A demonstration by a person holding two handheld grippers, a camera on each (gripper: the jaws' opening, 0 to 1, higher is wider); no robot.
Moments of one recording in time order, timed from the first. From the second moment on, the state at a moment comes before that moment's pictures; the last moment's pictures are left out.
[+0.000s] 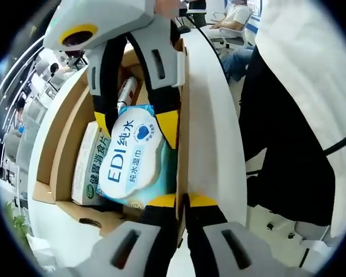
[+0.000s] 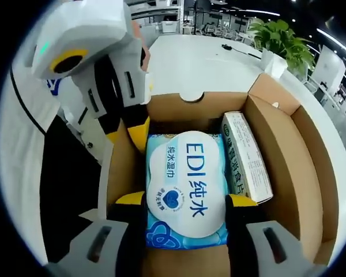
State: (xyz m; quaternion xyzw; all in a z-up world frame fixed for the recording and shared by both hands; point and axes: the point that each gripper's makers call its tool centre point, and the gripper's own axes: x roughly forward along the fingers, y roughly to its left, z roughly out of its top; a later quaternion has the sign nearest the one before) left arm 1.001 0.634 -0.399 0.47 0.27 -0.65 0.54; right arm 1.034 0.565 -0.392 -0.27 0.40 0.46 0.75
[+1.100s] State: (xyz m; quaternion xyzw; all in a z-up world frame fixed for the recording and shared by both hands) left arm 1.003 0.635 -0.401 0.46 0.27 -0.65 0.54; right arm 1.002 0.458 -0.402 -0.33 0.50 0.45 0.67
